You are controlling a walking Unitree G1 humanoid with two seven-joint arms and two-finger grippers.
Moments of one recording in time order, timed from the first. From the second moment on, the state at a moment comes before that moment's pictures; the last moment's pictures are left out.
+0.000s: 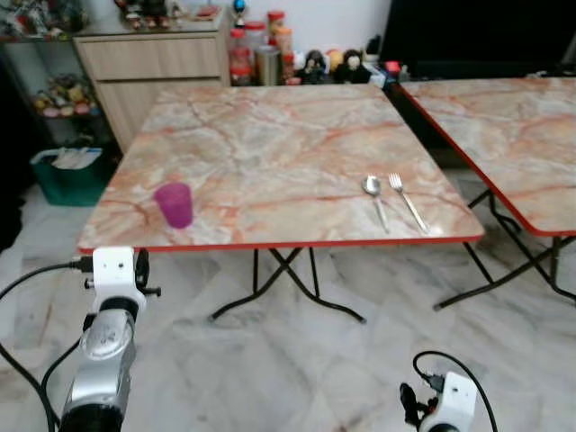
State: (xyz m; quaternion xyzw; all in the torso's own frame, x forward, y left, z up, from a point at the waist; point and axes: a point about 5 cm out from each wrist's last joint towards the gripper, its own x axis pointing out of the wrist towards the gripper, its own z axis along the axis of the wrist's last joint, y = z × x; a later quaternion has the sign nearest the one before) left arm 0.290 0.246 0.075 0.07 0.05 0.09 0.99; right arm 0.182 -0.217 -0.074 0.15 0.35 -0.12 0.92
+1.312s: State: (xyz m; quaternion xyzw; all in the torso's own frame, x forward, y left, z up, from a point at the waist) left arm 0.210 0.190 -0.070 0.07 0.44 -0.03 0.90; right arm 0.179 -0.219 -0.075 0.13 0.36 -0.12 0.92
